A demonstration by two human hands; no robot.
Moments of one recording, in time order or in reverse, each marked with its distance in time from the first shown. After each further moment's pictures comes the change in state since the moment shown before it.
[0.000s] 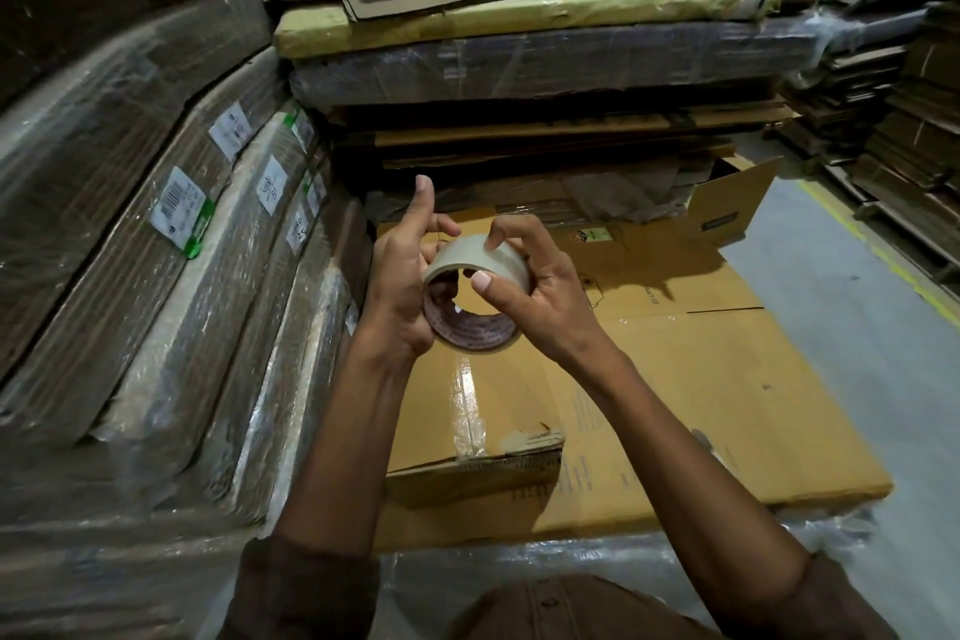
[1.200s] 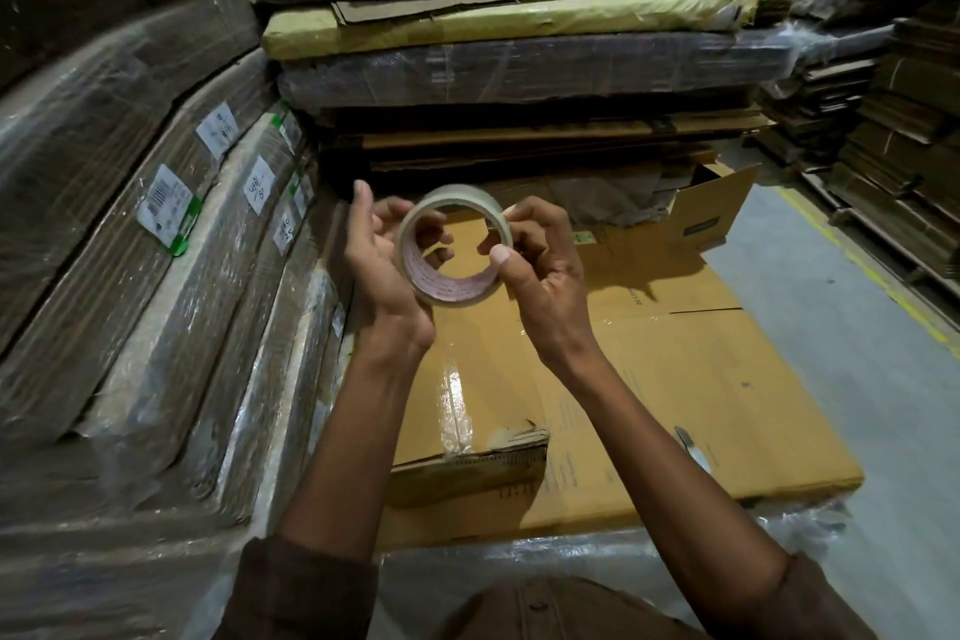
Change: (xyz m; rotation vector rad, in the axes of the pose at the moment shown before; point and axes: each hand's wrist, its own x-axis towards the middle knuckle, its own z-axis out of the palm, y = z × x) left_hand -0.012 -0.005 0.010 -0.238 0.096 0.257; right_hand -0.009 -0.008 0.002 0.130 0.258 0.014
